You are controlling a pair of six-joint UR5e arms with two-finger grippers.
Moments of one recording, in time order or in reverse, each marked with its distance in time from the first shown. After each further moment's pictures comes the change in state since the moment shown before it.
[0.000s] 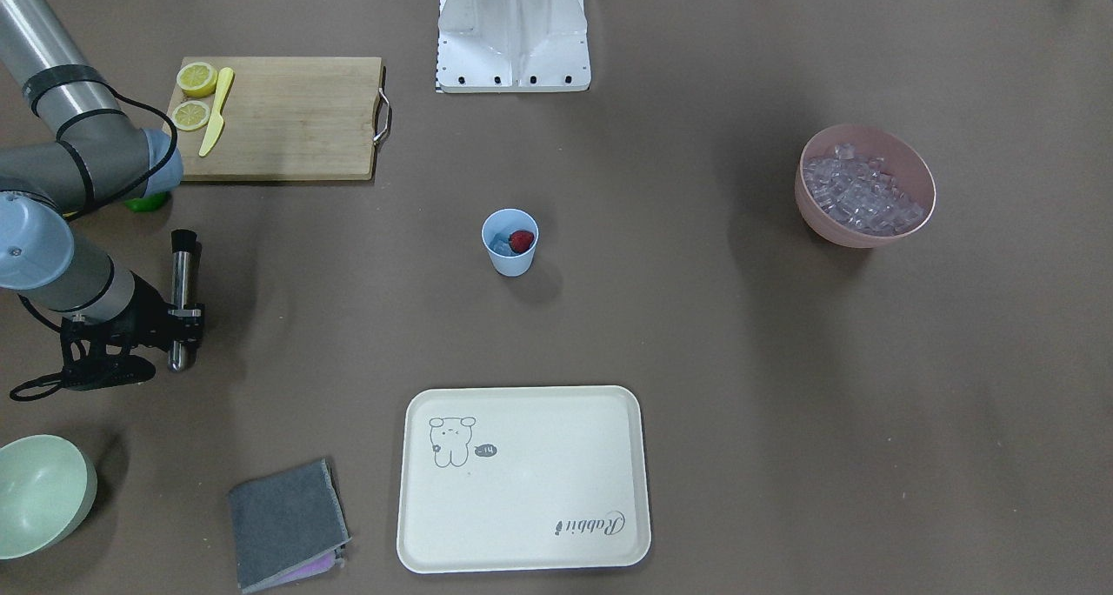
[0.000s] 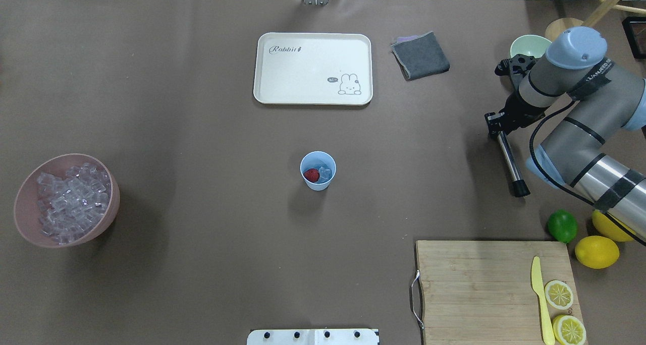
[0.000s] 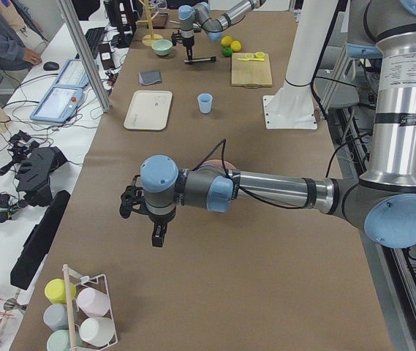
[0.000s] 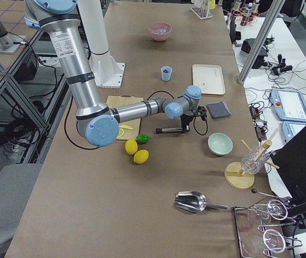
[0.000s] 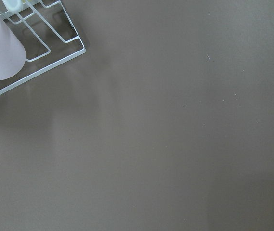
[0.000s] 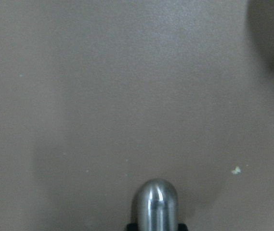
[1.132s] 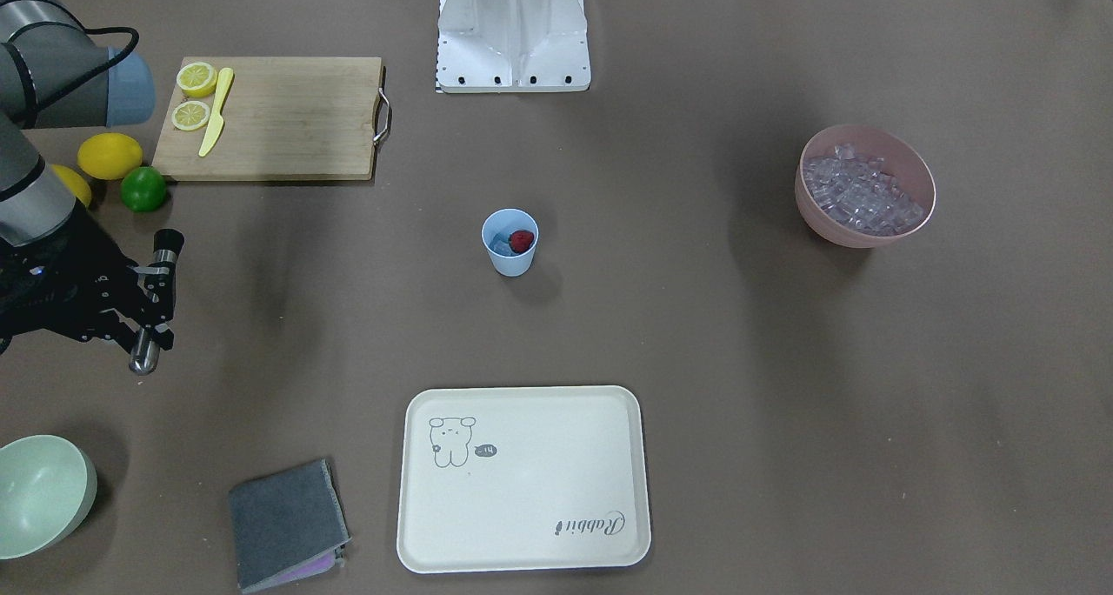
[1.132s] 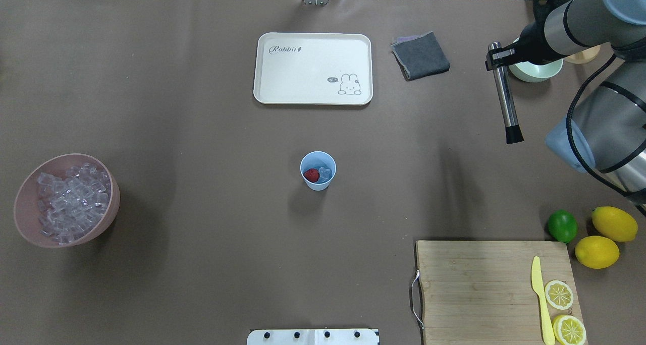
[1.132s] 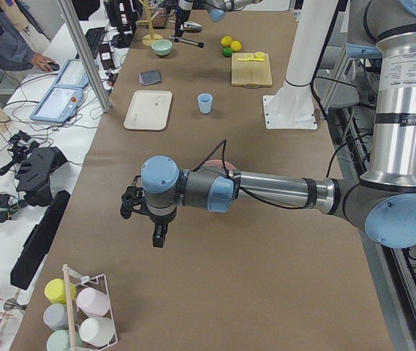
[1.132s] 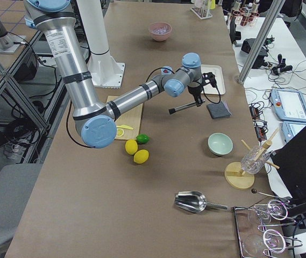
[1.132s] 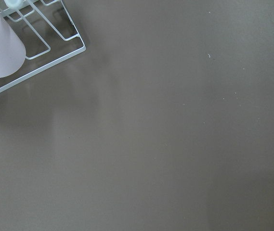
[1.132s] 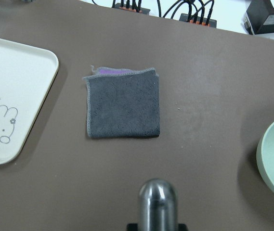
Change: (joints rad) left arm 0.001 0.002 0.000 0.001 -0.001 0.000; right arm 0.063 0.001 0.365 0.016 -0.194 0.028
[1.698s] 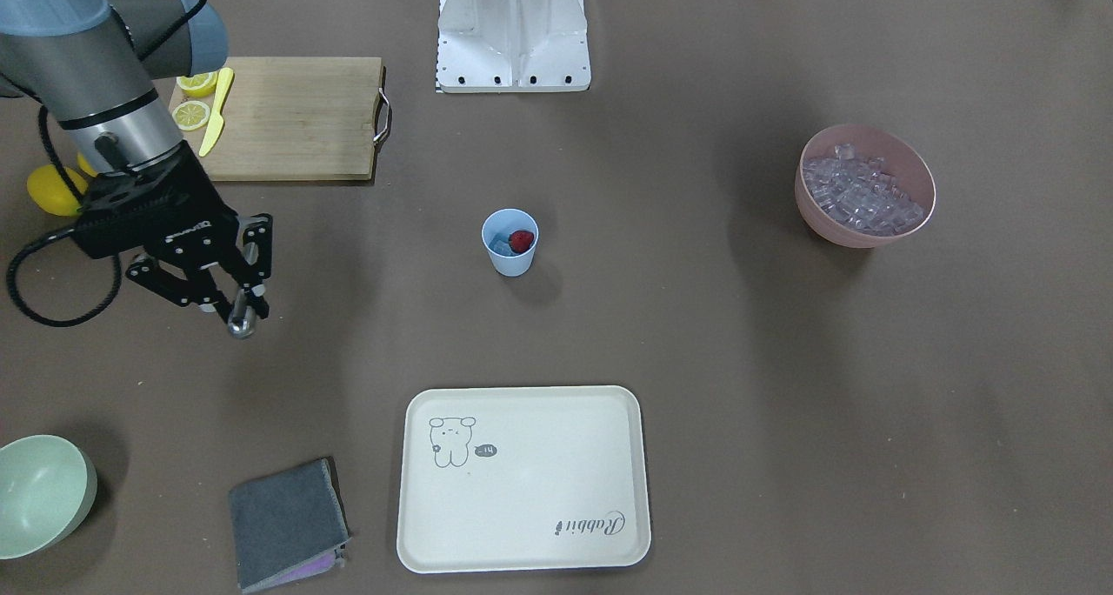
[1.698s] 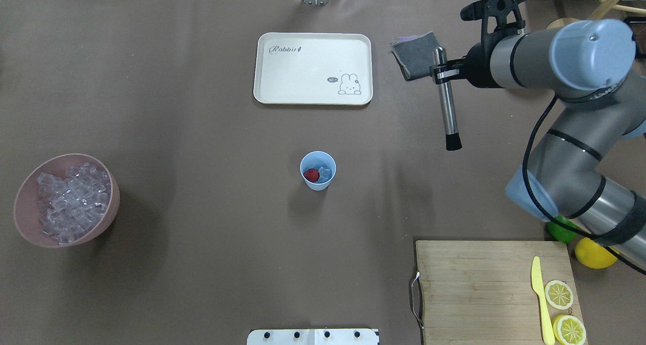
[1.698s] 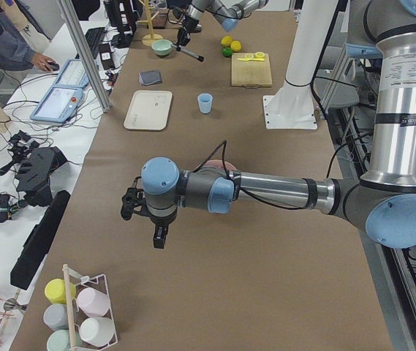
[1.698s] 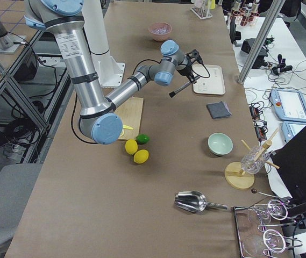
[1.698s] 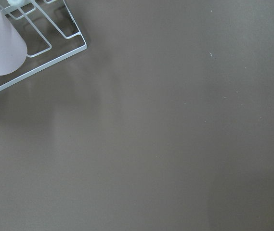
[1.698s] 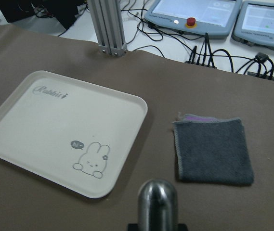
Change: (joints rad) left arm -0.001 0.002 0.003 0.001 0.000 0.000; right arm -0.200 0.014 0.040 0.258 -0.235 0.101
